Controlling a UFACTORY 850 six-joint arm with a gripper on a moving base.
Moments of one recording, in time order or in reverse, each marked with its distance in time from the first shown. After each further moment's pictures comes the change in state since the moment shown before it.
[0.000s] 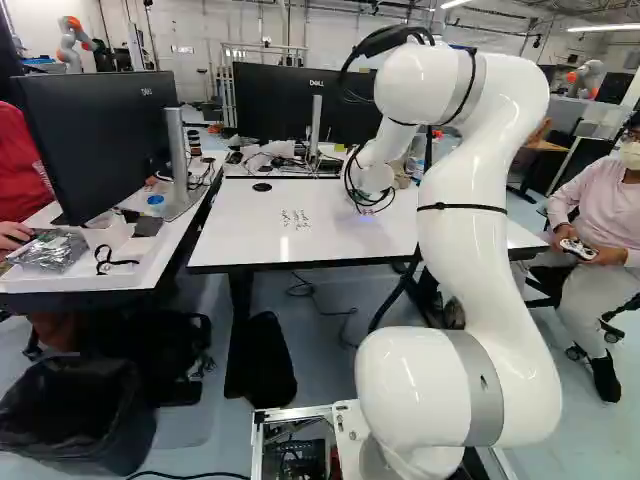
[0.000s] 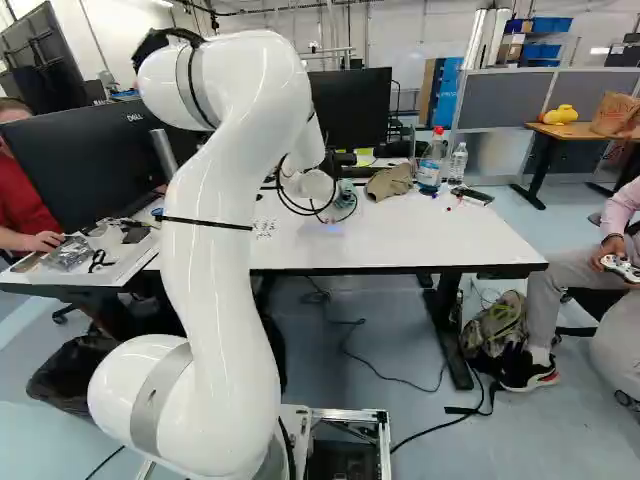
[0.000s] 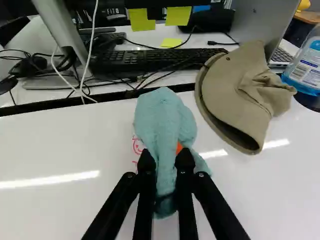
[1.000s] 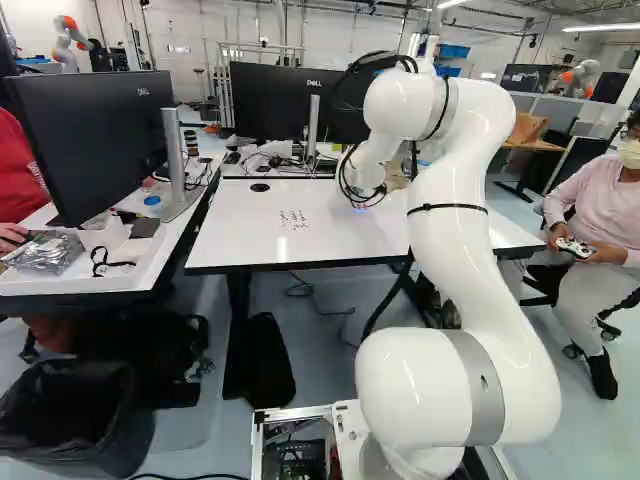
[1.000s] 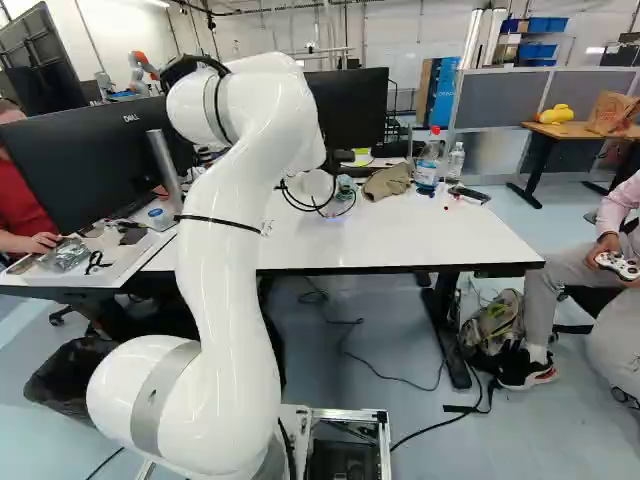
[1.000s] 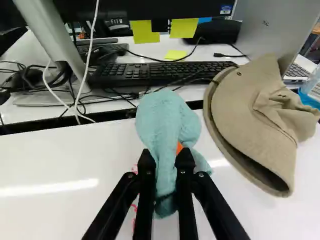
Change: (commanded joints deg) arm 2.4 -5.8 -8.1 0.0 0.0 0.0
